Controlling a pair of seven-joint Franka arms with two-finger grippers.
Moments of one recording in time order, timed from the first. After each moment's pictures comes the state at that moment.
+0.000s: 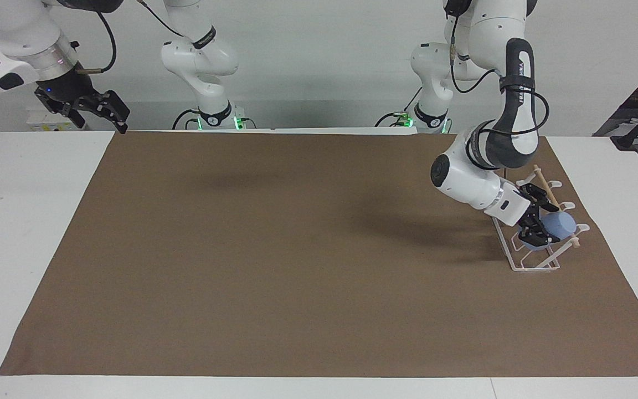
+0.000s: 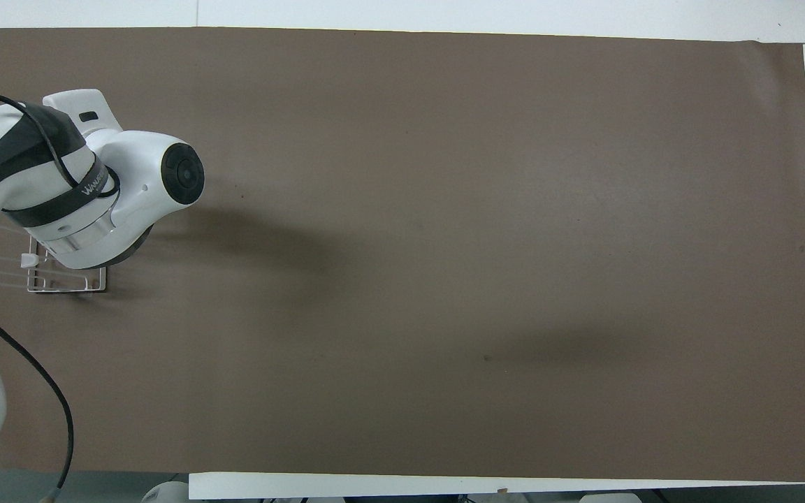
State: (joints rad) left arm -0.31 0.24 0.02 -1.94 1.21 1.80 -1.96; right arm -0.08 -0.01 -0.05 -1.47 -0.03 1.33 0.03
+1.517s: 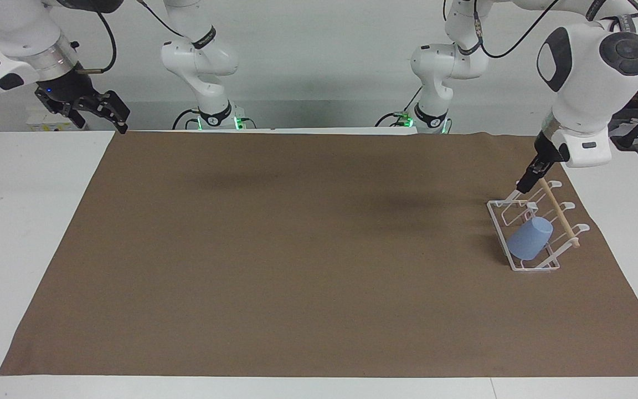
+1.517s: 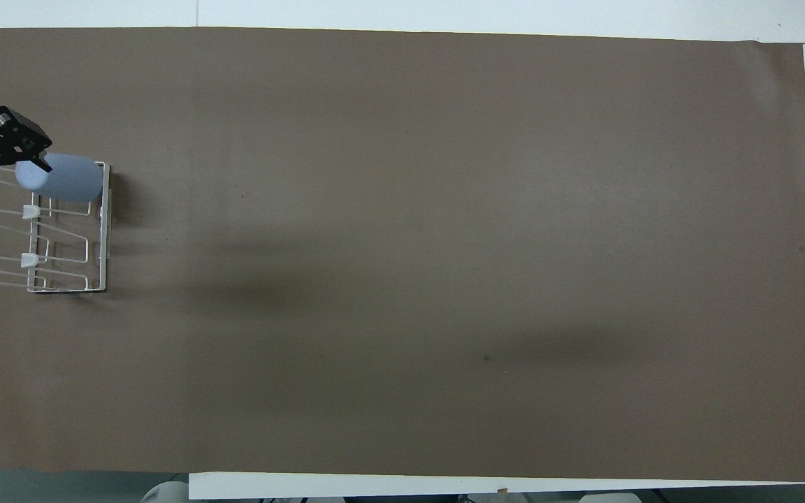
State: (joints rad) left arm -0.16 0.08 0.04 -1.60 0.13 1.55 -0.67; right arm -0.08 -0.01 -0.05 -1.47 -0.03 1.33 0.03
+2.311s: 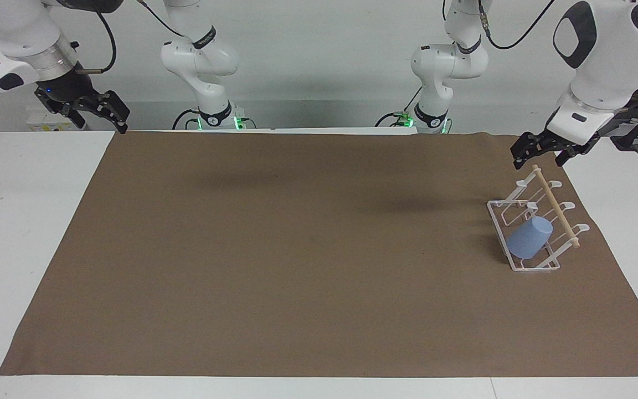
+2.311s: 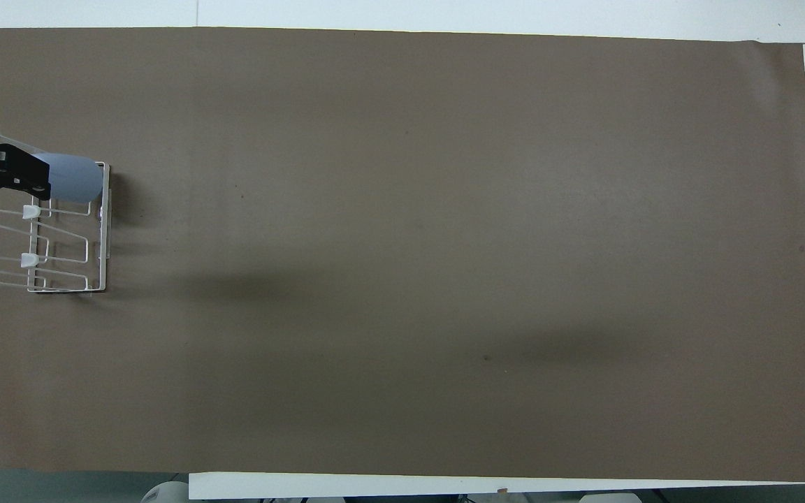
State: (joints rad) left arm -0.14 0.03 0.05 -1.54 0.08 1.53 0.01; right arm -0.08 -0.01 -0.05 -1.47 -0.03 1.33 0.03
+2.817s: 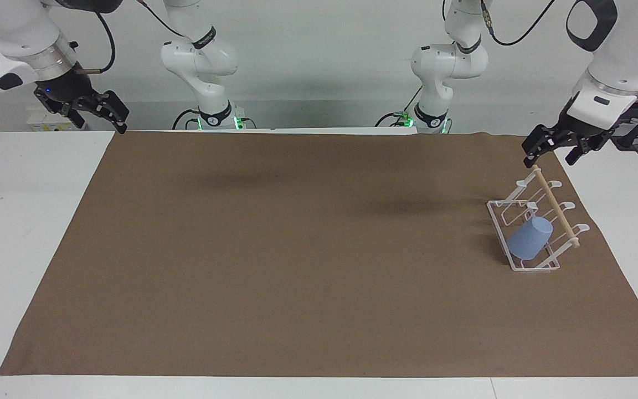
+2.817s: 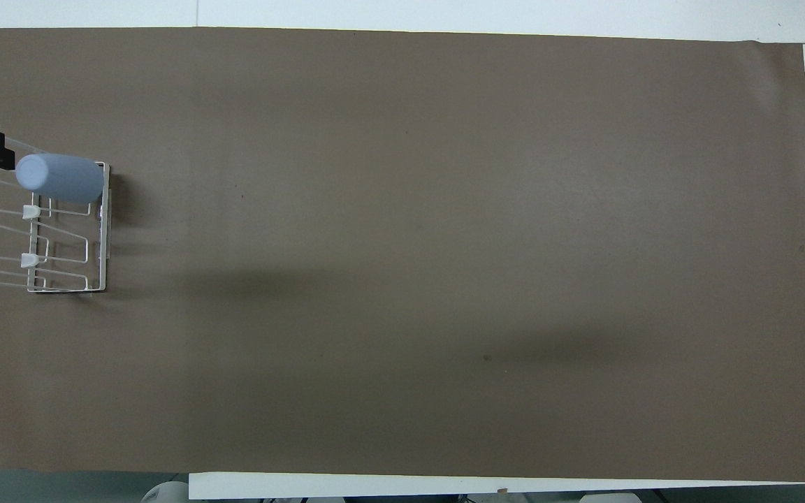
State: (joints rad) left arm -0.11 0.02 0.05 -1.54 0.00 1.61 -0.05; right arm -0.08 -0.01 -0.05 -1.47 -0.03 1.33 0.03
